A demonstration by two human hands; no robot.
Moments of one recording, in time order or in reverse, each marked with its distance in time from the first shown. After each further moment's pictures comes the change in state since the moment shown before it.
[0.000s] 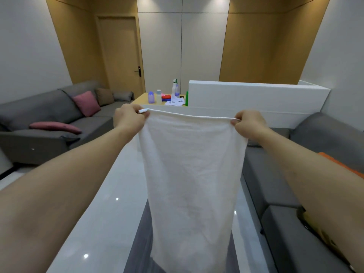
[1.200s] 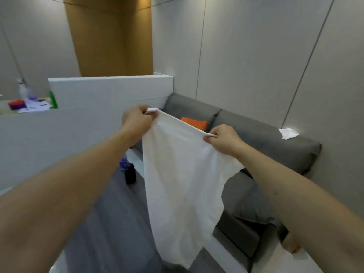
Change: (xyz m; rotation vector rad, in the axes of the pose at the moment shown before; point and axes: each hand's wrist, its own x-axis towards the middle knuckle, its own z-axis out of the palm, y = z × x) left_hand -0.221 0.097 -0.024 -0.601 -0.709 0.411; right_hand -0.408 -0.032 -0.085 -0.098 0.164 0.551
